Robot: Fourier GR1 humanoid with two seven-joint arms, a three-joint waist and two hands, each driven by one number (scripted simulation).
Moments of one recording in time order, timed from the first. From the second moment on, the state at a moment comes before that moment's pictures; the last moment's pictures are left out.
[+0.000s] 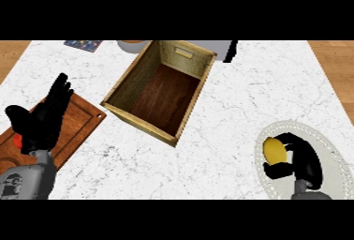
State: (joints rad) left arm -0.19 0.20 0.14 -1.50 -0.03 0.04 0.16; right arm -0.01 -0.15 -0.02 -1.35 0.71 -0.23 0.45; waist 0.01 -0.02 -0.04
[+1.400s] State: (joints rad) left arm -0.30 0.16 0.07 -1.42 -0.06 0.04 0.19; right arm -0.58 0.00 0.97 -1.51 0.66 -0.79 0.79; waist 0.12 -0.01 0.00
